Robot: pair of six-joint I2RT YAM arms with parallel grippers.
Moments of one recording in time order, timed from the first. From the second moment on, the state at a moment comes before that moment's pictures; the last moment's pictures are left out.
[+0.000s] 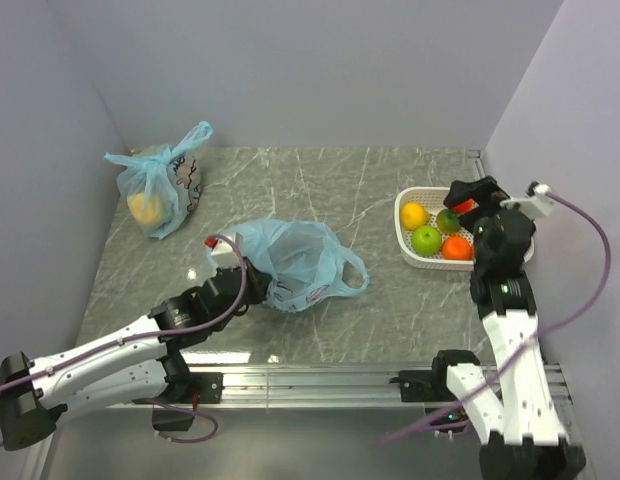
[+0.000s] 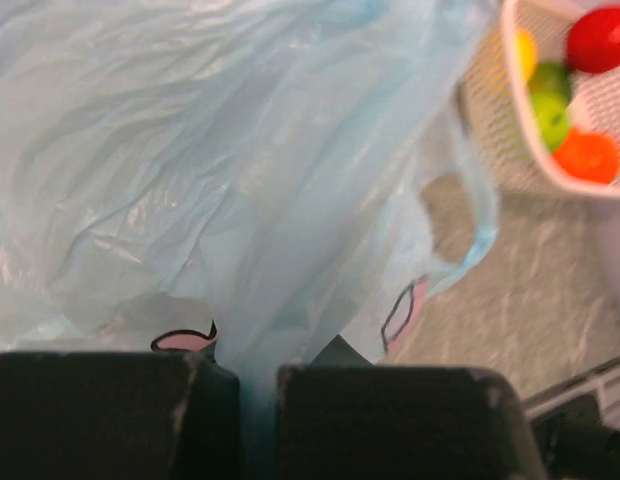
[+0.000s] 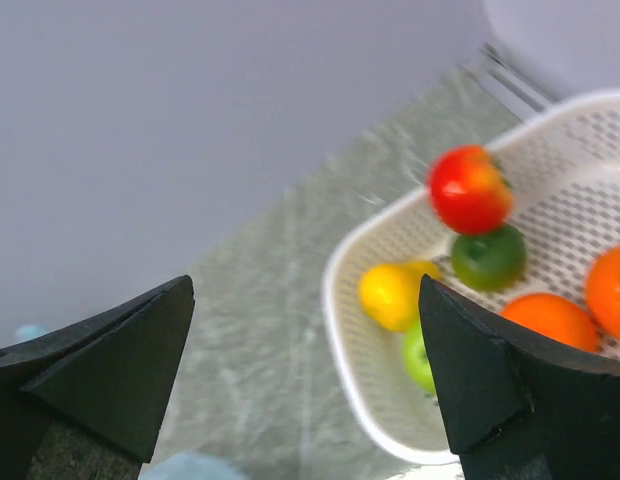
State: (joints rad) left arm -1.00 0.79 0.54 -0.25 -0.53 -0.86; right arm -0.03 0.82 0.84 -0.16 0.24 0.62
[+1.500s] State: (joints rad) left arm -0.85 0.22 0.99 -0.91 -0.86 -0.80; right arm 0.19 0.01 0.69 -0.37 0.16 0.31
